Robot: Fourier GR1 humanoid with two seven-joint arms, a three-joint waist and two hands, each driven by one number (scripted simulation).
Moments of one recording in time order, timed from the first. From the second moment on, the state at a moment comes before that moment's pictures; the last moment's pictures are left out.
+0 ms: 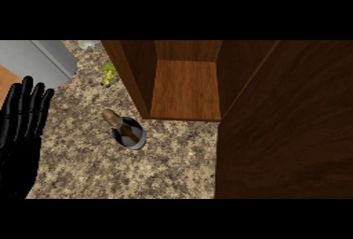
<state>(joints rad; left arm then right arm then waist) 0.03 0.12 0.01 -2.10 -0.02 -0.01 0.02 0.01 -0.06 0.02 -2.10 0.00 0.00 0.03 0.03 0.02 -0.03</state>
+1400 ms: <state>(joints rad) -0.39 0.00 -0.36 -2.06 -0.67 0.78 0.77 0.14 -0.03 0.35 -2.49 -0.02 -0.05 0.45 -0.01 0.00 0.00</state>
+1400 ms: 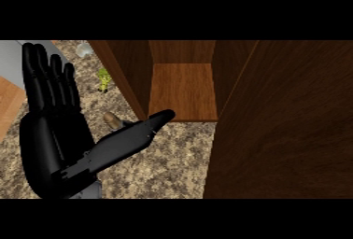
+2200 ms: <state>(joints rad) -0.36 0.00 -0.34 -2.07 -0.74 0.78 0.88 0.05 -0.06 0.47 -2.50 0.03 -0.19 0.55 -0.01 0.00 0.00</state>
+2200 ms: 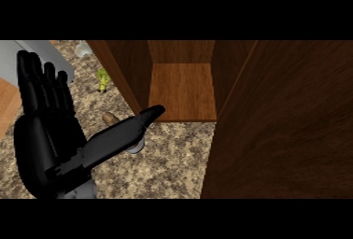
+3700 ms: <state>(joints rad) 0.01 0.02 -0.31 -1.81 -0.21 0.94 0.18 -0.07 -0.18 0.55 -2.51 0.07 -0.37 0.64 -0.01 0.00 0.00</state>
